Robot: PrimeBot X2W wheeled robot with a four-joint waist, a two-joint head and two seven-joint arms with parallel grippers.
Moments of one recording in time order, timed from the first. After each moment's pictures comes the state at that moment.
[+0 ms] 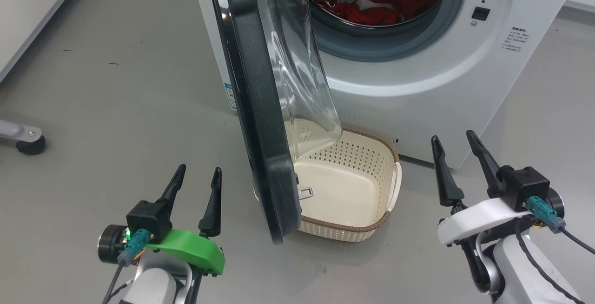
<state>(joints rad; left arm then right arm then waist) -0.21 0.04 -0.33 0.35 -0.39 0.05 -0.25 -0.19 -0.20 0.34 0.23 0.44 -0.04 -0.26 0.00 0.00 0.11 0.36</state>
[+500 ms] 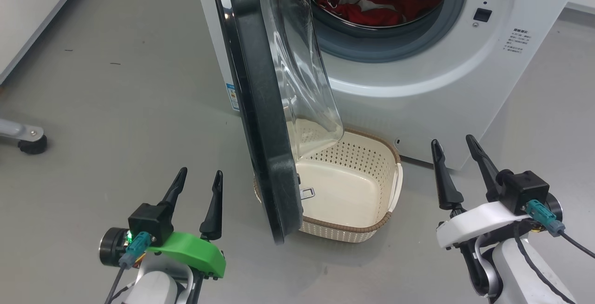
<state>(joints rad) -0.21 0.04 -0.34 0.35 -0.39 0.05 -0.25 -0.17 -0.17 0.30 0.25 0.41 -0.02 -0.26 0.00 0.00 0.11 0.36</state>
